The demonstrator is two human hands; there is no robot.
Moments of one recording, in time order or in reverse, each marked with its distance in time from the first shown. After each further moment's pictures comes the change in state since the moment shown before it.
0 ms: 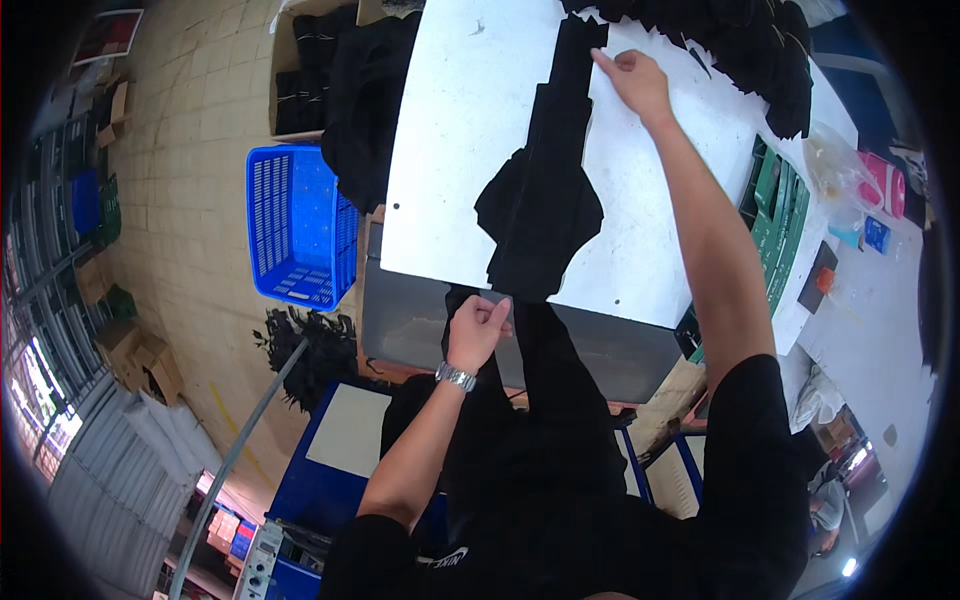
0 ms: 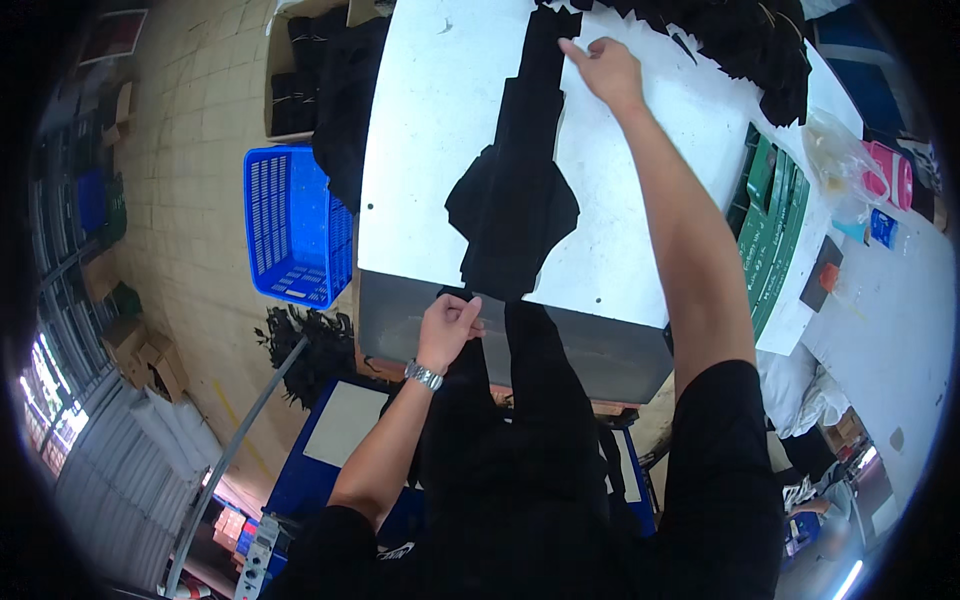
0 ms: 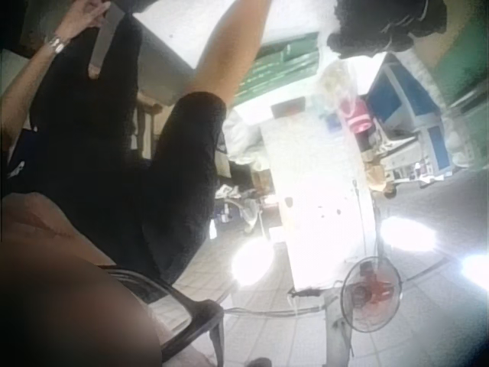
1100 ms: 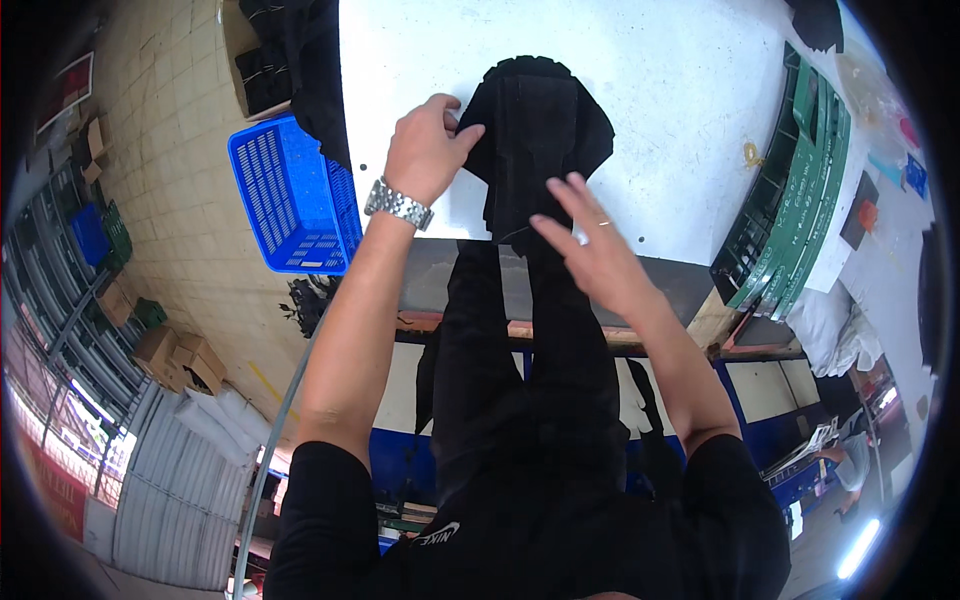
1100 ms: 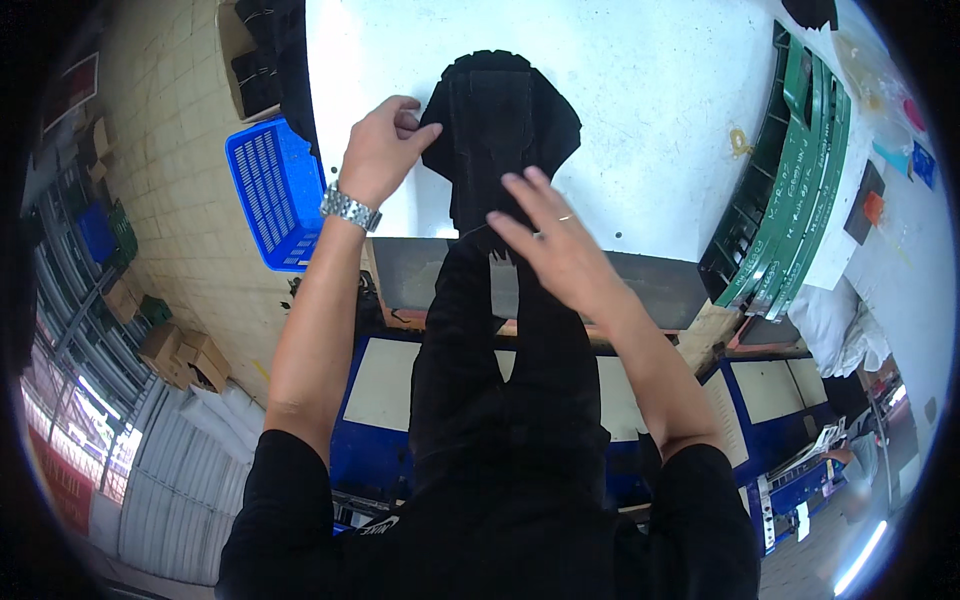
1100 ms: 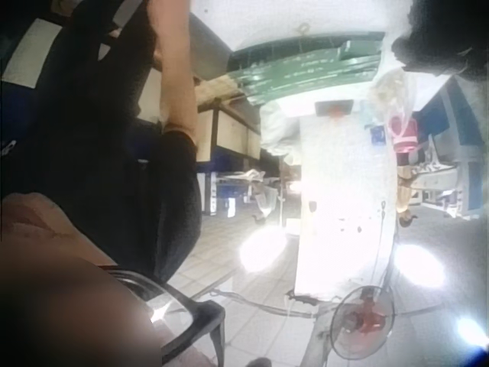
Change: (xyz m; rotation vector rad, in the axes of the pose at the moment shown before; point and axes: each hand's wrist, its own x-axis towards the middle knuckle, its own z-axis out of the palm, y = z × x) left_hand 0.095 0.167 -0.032 0.862 0.166 0.688; right_hand -0.302 -0.052 -0.063 0.257 -0.513 -0.398
